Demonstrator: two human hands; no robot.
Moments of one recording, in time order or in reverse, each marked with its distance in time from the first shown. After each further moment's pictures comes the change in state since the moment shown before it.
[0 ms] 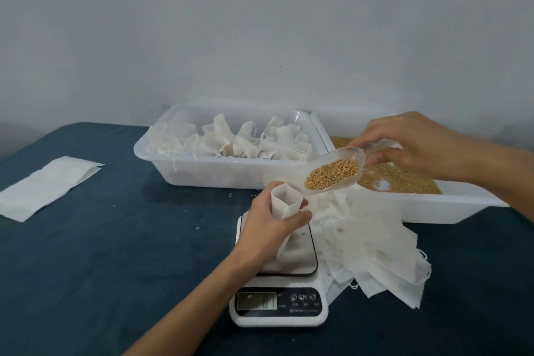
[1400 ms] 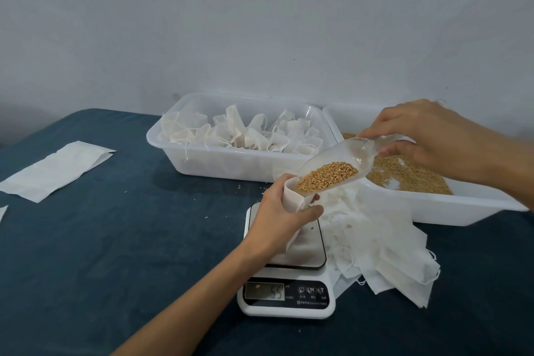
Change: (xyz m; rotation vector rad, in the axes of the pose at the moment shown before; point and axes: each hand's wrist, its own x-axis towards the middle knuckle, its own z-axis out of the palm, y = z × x) left_hand 0.001 0.002 0.000 -0.026 -0.024 -0.004; right_hand -0.001 -0.023 -0.008 -0.238 0.036 -0.079
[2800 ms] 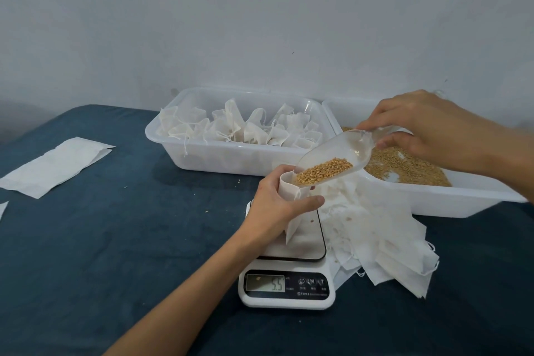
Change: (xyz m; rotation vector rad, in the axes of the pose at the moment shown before) left_hand 0.002 0.001 -0.007 0.028 0.010 -0.039; right_hand 0.002 -0.001 0.001 -0.010 0.003 0.007
